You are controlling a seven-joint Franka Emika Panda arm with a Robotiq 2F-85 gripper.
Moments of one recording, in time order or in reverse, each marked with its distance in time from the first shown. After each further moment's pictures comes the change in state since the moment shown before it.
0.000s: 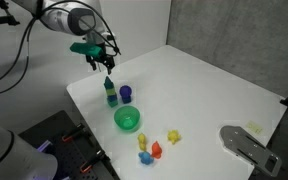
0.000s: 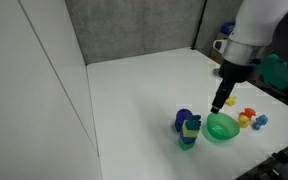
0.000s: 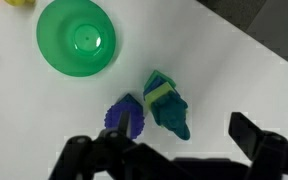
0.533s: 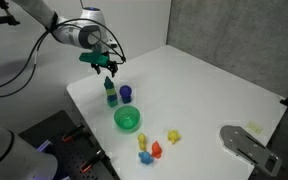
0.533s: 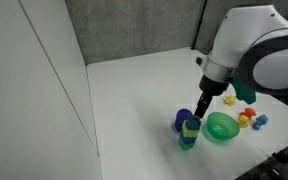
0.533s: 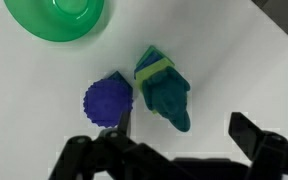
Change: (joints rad) arm 0.001 0.189 0.030 0.044 -0.015 0.208 -0.059
